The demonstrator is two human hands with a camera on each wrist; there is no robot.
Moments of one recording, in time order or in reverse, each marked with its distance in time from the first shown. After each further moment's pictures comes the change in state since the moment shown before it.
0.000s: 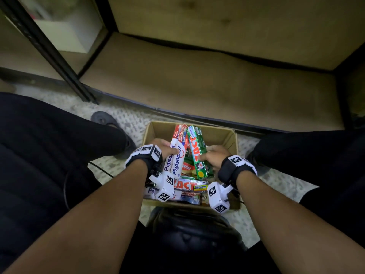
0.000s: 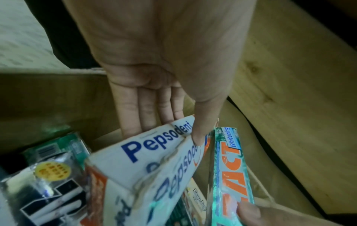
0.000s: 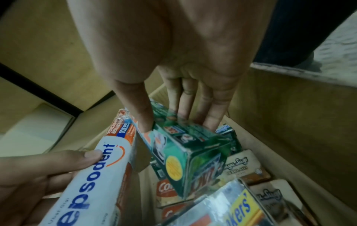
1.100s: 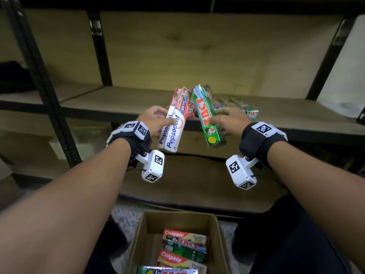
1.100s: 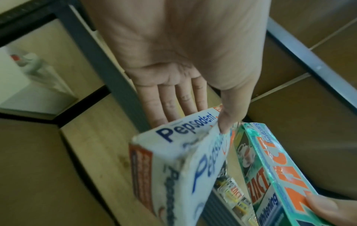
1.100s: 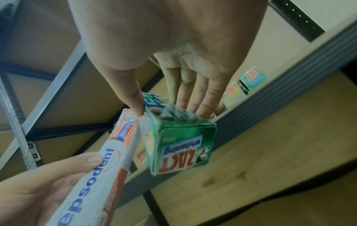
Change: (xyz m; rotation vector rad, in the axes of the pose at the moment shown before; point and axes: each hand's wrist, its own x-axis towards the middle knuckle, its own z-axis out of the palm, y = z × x) left_hand -0.252 0.287 -0.122 -0.118 0.207 0.935; right_hand -0.256 -0.235 -0.195 -0.008 0.512 -0.790
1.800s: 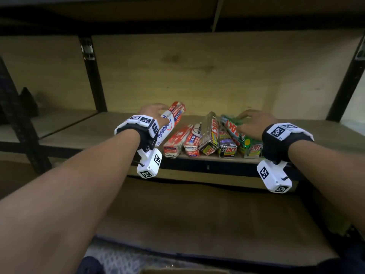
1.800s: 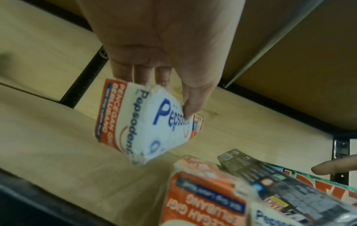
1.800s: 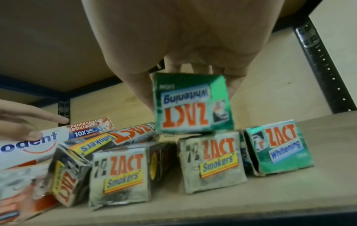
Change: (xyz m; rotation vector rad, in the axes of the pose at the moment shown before) left_hand 0.177 0.044 -0.018 0.697 0.110 0.178; right_hand 0.144 0.001 -0.065 -0.599 0.180 0.033
